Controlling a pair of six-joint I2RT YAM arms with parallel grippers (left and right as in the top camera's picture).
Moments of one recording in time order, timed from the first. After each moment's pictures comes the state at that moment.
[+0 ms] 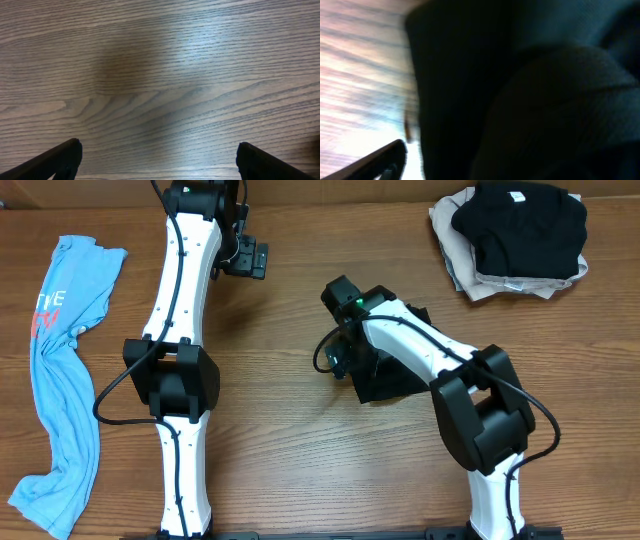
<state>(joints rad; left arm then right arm) -0.13 2.45 2.54 -1.44 -0.04 -0.03 0.55 2.15 1.58 -0.99 0.11 0.25</state>
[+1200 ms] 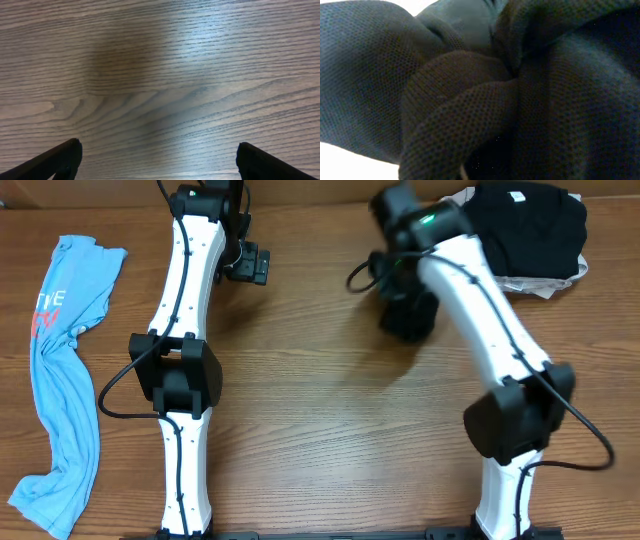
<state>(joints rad) -0.13 2.49 2.54 -1.44 -0.04 -0.03 0.35 2.12 2.22 -1.44 0.19 0.30</state>
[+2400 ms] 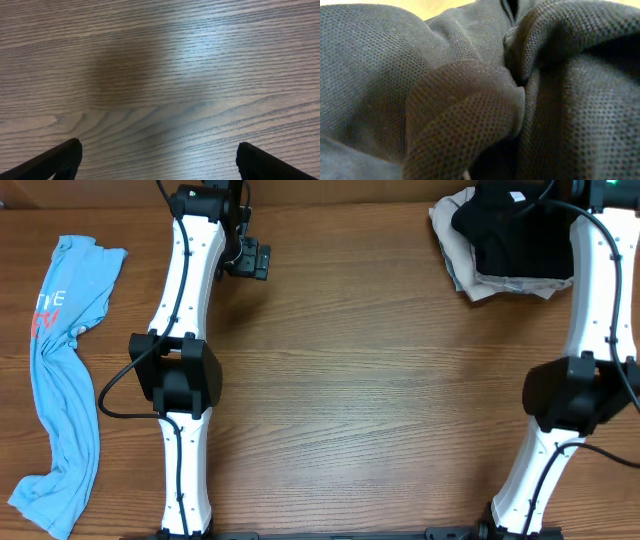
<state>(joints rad) -0.13 2.49 2.54 -1.39 -0.04 -0.03 -0.15 2.27 2.50 -1.01 0.35 -0.29</state>
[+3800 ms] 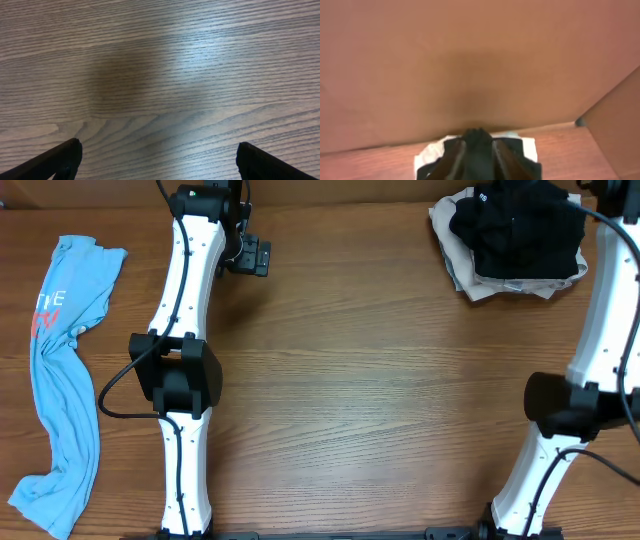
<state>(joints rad) -0.13 2.49 2.54 -1.36 -0.04 -0.03 -0.16 2.24 2.73 -0.93 0.02 -0.06</state>
